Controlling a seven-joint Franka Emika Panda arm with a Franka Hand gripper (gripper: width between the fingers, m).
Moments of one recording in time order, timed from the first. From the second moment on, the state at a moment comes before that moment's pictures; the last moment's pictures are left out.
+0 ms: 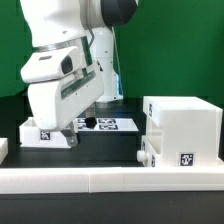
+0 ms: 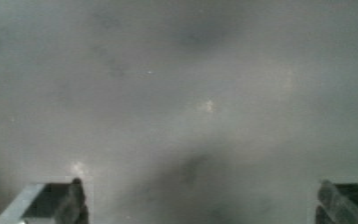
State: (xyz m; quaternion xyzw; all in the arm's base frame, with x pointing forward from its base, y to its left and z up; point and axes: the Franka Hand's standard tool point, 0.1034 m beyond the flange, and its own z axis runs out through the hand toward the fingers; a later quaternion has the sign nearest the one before) arm 0.545 -0.070 0.047 -0.85 -0.51 -0.05 0.10
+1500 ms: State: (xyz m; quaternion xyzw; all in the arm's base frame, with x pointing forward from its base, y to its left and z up) arm 0.503 -0.077 0.070 -0.99 0.10 -0.03 0.09
